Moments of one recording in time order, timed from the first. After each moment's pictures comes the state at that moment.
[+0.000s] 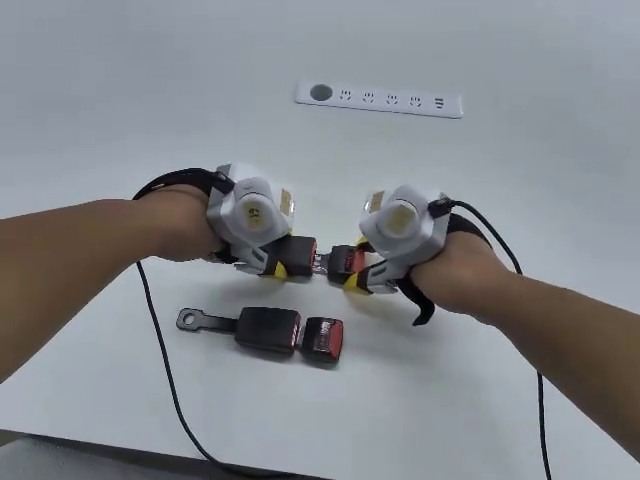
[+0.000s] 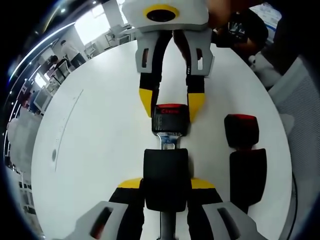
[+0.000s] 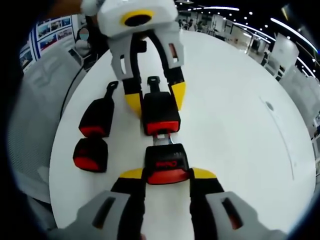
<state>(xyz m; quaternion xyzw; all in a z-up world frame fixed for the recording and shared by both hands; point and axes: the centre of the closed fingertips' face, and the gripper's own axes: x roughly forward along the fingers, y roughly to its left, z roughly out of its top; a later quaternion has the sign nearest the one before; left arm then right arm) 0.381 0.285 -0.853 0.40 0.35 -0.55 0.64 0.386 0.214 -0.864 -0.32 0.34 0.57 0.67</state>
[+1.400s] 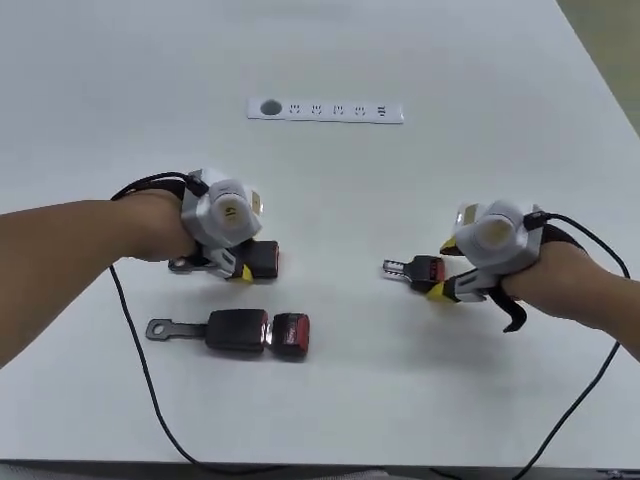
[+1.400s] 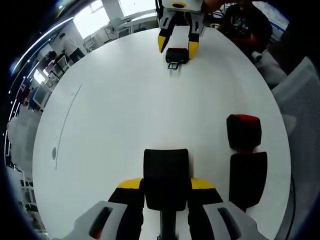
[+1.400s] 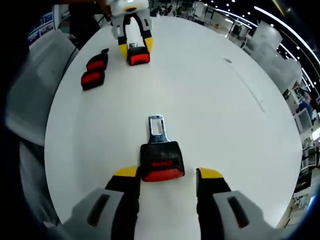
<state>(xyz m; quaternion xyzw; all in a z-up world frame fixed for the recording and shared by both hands) 0.379 0.287 -0.853 0.42 0.37 -0.53 0.63 0.368 0.047 -0.851 -0.36 0.39 0.47 0.71</state>
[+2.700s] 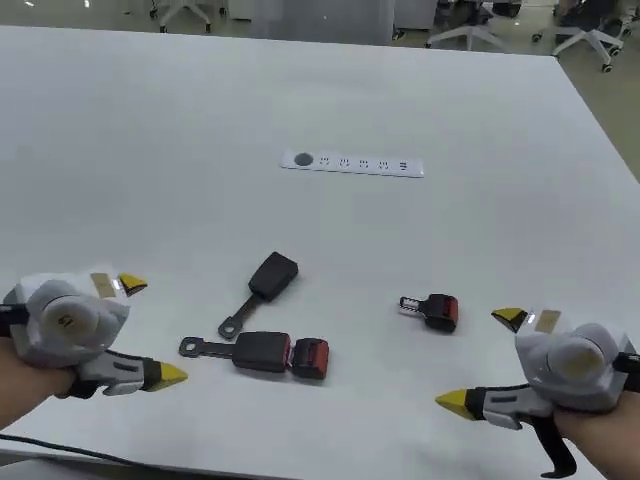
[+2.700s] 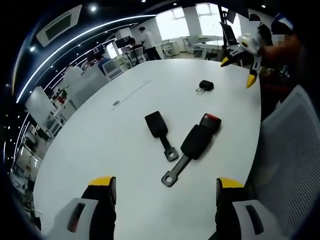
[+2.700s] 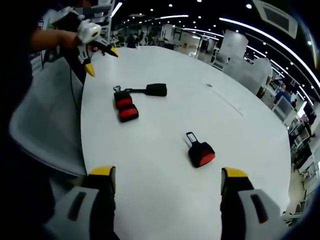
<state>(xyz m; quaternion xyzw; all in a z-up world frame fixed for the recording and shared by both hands) 0.248 0.418 -0.758 0.26 0.34 -0.32 0.85 0.261 0.050 -0.789 -0.26 0.31 0.41 0.82</state>
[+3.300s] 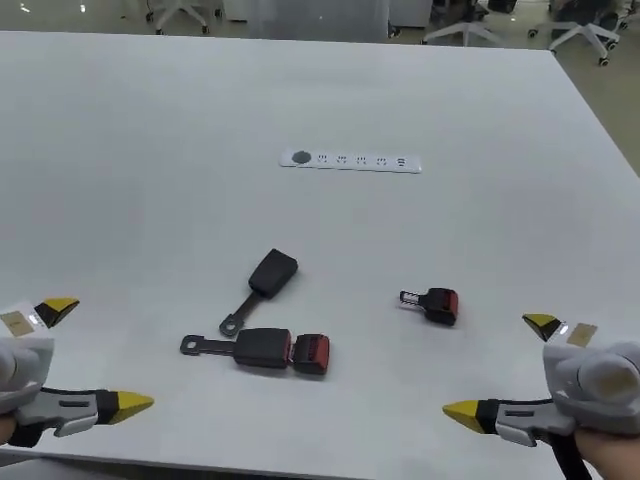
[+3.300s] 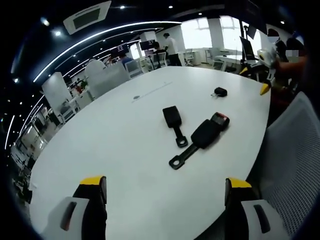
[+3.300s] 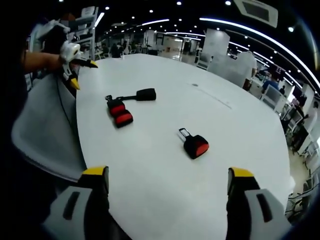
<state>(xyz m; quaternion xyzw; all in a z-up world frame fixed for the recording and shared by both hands) 0.223 0.452 -0.764 0.21 0.32 -0.27 0.88 0.252 0.037 -0.782 -0.20 0.30 0.36 0.86</state>
